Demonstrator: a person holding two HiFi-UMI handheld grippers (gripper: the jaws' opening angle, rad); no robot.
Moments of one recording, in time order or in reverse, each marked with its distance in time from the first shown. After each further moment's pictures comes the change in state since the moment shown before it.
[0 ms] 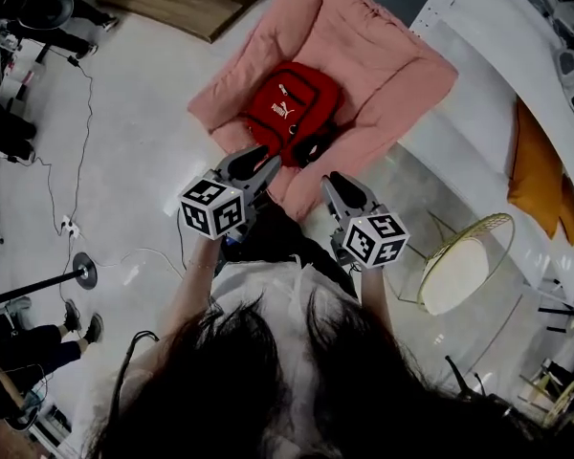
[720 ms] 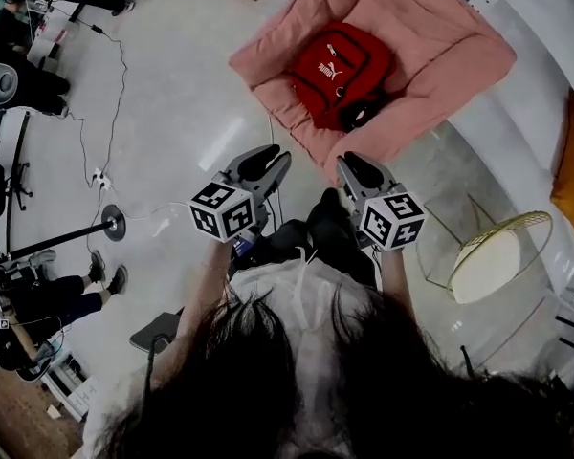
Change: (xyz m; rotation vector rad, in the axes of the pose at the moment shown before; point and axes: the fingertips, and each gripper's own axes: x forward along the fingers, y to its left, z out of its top) left arm -0.078 0.014 -0.059 -0.082 0.066 0.152; right arm 0.027 0.043 -0.050 0.008 0.113 0.132
